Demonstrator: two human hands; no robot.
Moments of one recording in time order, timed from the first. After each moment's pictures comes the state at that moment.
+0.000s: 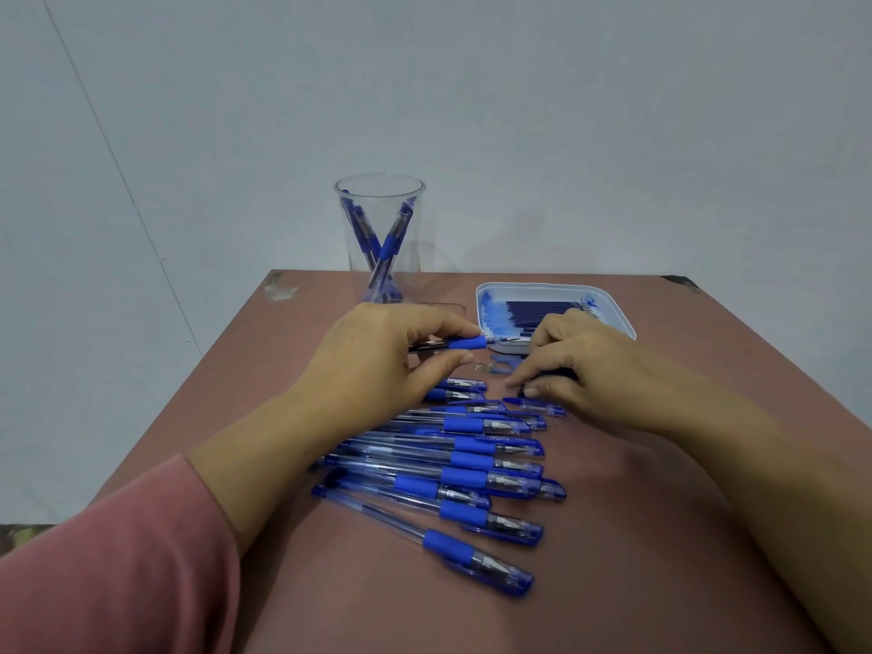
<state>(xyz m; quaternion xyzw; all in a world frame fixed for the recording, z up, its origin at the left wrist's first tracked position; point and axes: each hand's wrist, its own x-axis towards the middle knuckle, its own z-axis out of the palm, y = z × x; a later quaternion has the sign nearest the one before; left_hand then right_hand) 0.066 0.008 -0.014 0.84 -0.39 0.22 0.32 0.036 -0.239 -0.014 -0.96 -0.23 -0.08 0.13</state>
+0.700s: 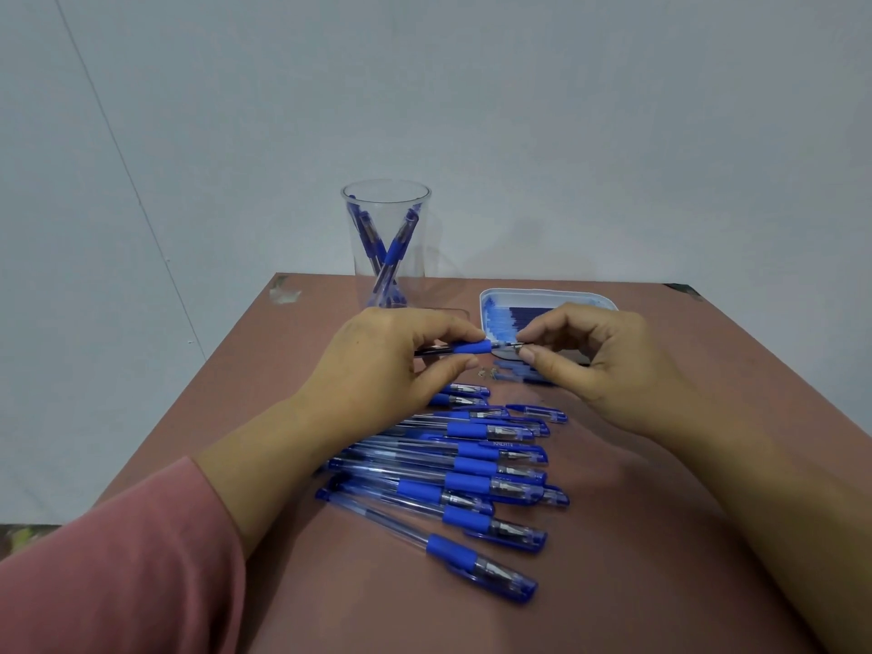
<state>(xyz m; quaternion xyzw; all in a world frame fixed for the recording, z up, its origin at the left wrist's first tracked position) 0.066 0.008 -0.014 0.83 -0.39 0.23 0.31 0.020 -0.220 -0.007 -0.85 -0.19 -0.18 0.46</state>
